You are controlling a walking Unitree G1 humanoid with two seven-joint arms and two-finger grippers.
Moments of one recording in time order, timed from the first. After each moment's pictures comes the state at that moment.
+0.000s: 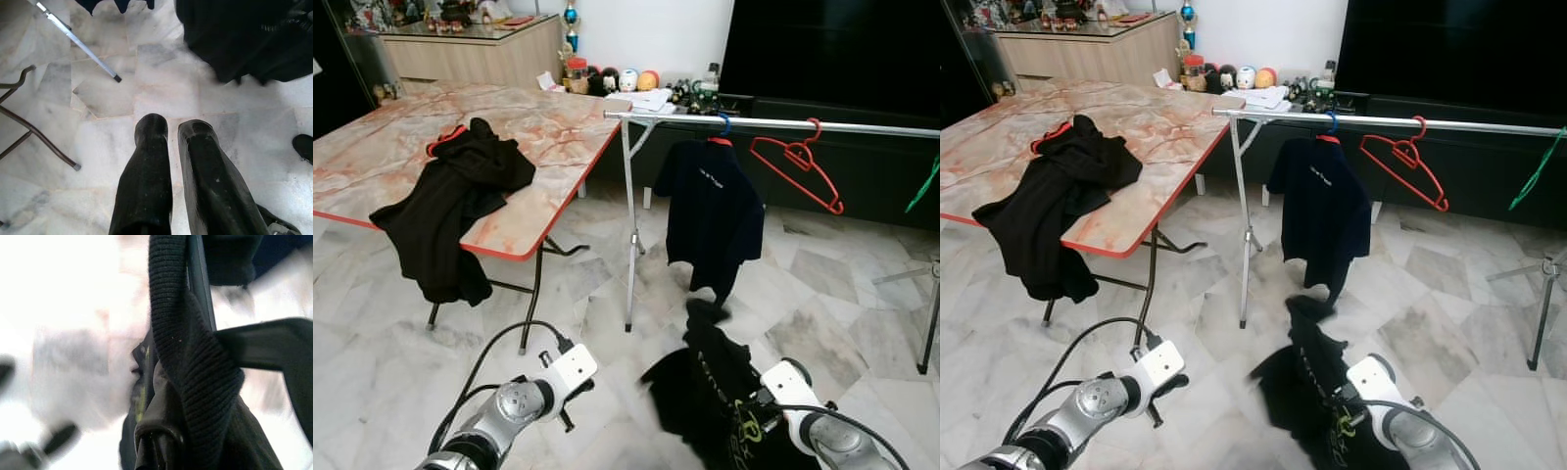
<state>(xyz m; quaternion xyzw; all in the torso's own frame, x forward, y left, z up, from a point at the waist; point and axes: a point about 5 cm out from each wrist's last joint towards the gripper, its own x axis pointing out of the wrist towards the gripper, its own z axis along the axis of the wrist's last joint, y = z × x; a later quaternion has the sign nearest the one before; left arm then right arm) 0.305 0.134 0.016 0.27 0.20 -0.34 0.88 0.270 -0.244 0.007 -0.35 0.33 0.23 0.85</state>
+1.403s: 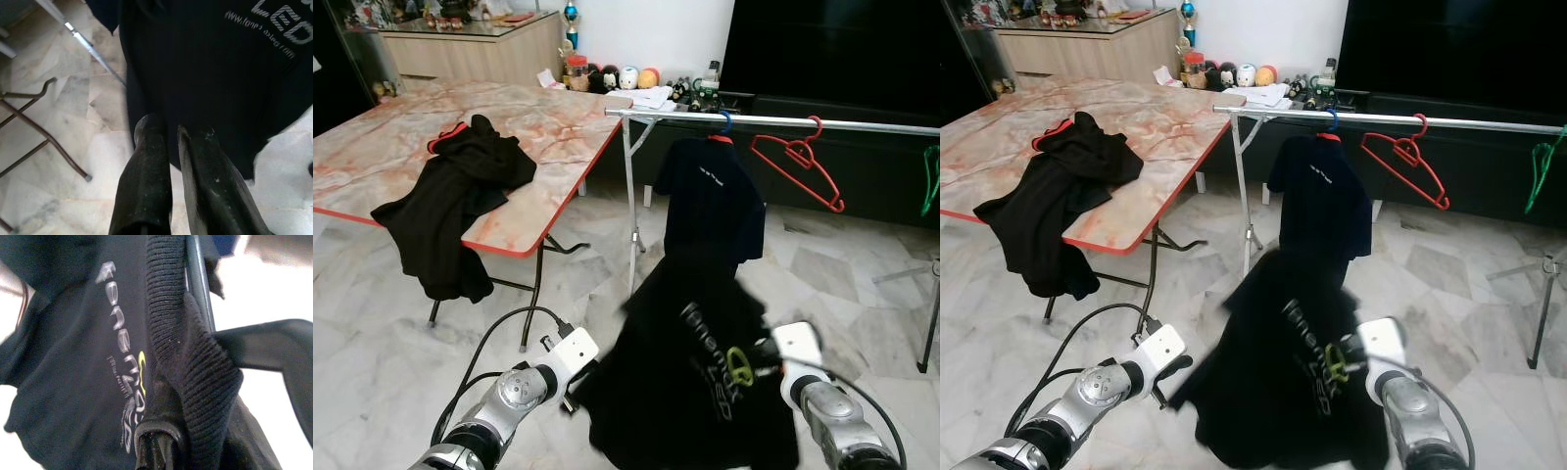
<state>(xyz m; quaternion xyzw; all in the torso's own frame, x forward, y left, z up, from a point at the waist) 0.317 0.132 0.032 0.25 0.16 -0.31 0.90 0.310 -0.243 0.026 0.00 0.27 -0.07 0.96</state>
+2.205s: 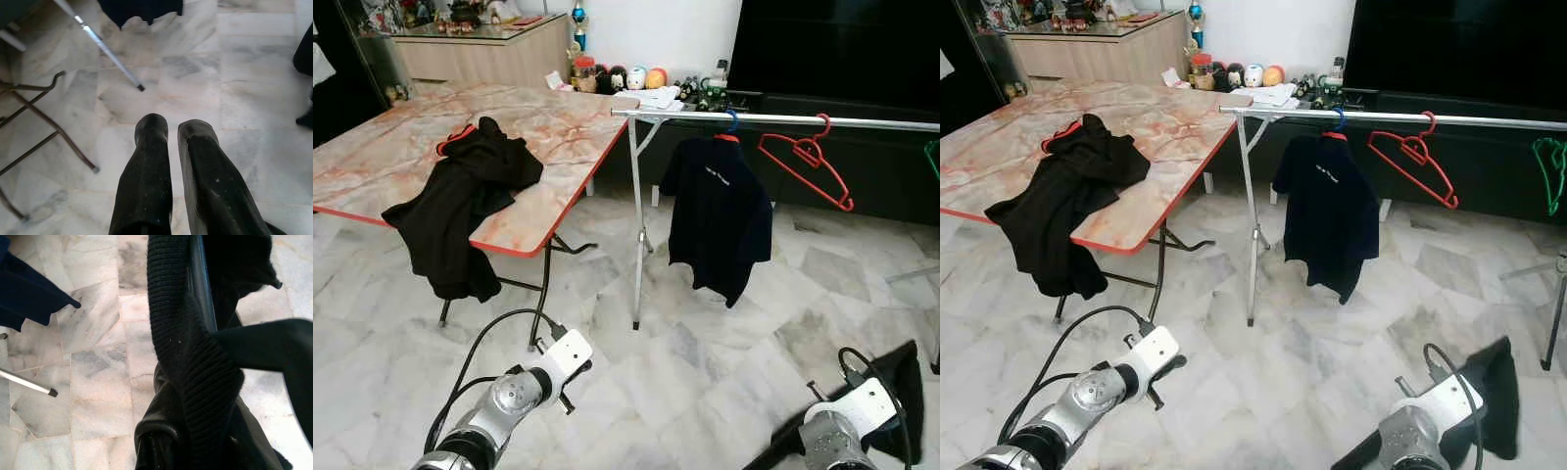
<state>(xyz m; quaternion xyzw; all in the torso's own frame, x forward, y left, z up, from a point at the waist) 0.313 0.137 0.030 0.25 0.16 -0.31 0.90 0.280 -0.259 0.002 0.28 0.29 -0.41 0.82</state>
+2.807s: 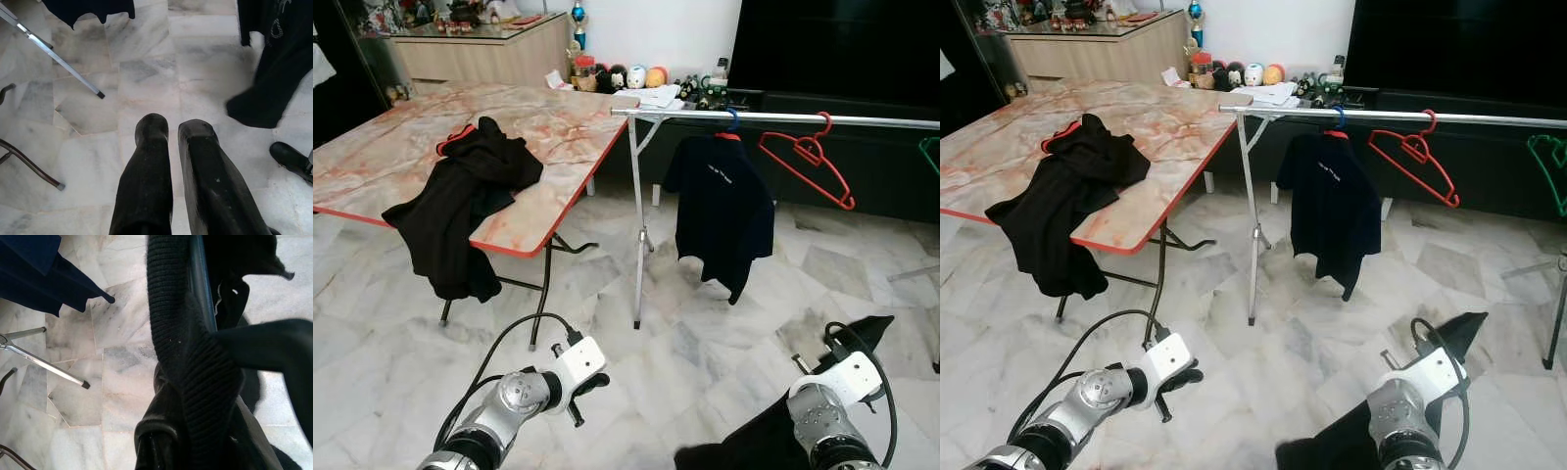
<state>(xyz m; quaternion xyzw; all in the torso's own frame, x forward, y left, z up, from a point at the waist) 0.307 0.123 0.029 0.24 0.17 -0.39 0.87 0.308 -0.242 0.023 0.30 0.27 -0.36 0.84</state>
